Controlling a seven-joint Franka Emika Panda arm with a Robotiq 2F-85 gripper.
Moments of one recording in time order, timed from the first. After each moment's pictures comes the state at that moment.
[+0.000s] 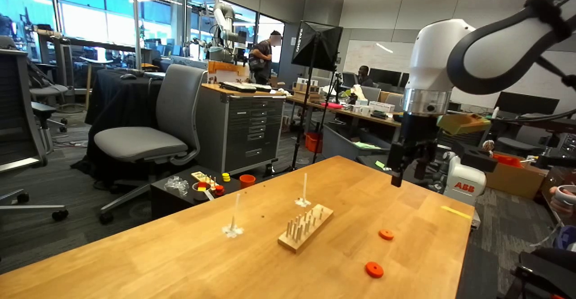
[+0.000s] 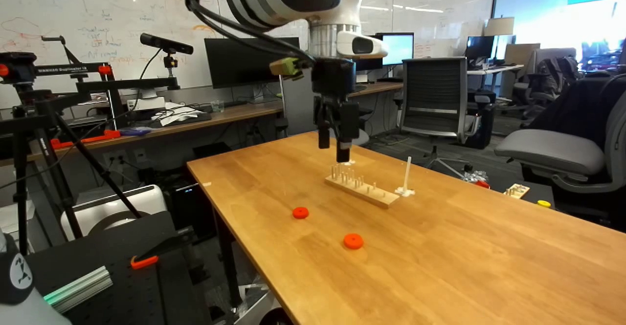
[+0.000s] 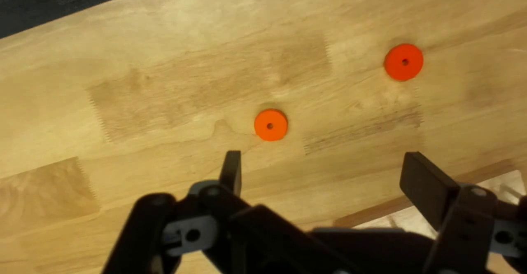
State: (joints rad) arm -0.01 0.06 0.06 -2.39 -0.07 2.37 0.34
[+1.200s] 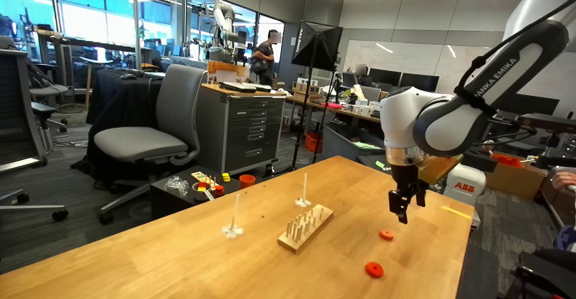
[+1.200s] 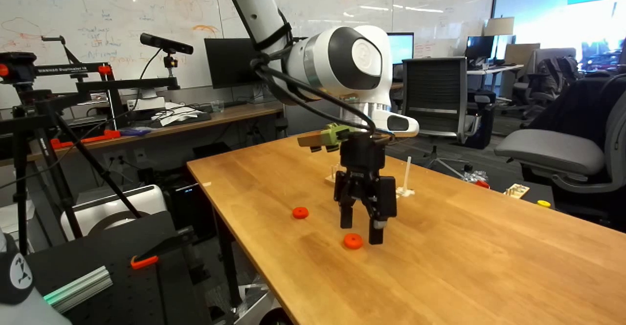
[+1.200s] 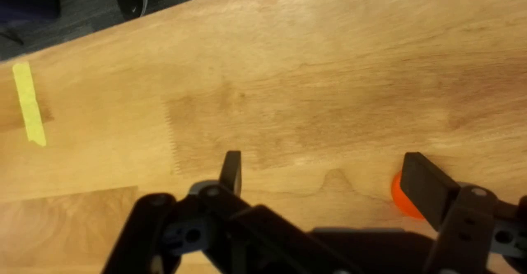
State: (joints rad) arm 0.06 0.41 -0.11 -2.24 -0.35 2.34 0.42
